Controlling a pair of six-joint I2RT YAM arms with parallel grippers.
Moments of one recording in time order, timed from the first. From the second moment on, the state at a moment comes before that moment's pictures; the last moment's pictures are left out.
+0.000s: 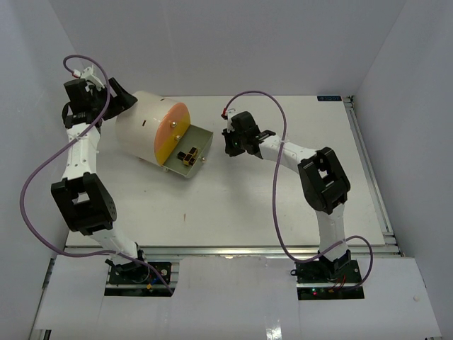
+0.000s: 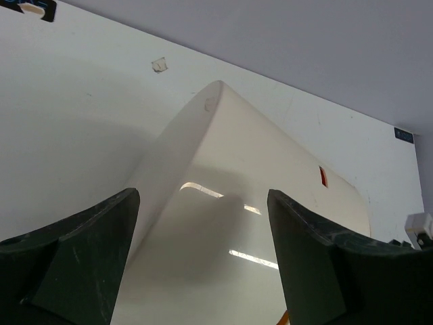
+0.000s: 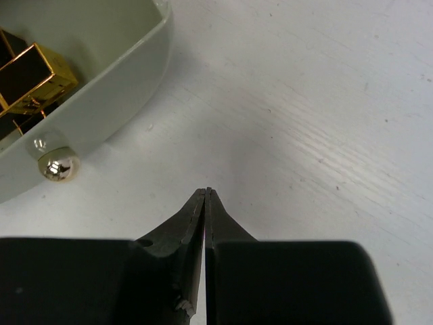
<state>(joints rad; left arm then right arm) 0.27 1.71 1.58 -0.30 0.46 -0.34 0.65 2.06 1.54 -0.20 -0.10 0.15</state>
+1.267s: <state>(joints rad) 0.29 1.69 1.40 -0.07 0.65 -0.40 0.69 2.52 2.06 0.06 -0.57 0.58</state>
